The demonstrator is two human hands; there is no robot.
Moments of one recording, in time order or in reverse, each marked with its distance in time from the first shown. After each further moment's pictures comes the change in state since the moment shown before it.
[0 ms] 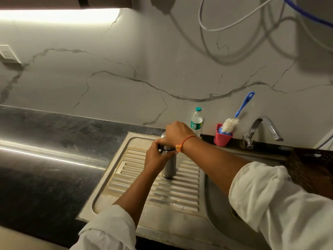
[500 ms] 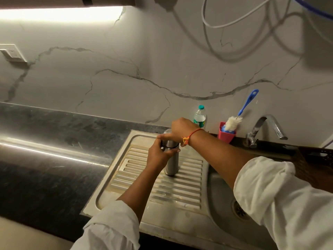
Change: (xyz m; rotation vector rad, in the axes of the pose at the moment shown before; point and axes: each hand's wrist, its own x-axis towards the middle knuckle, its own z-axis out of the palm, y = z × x) left_hand 0.000 0.001 -0.001 -0.007 -0.003 0.013; right_hand 0.005 0.012 -0.008 -0.001 -0.045 -0.027
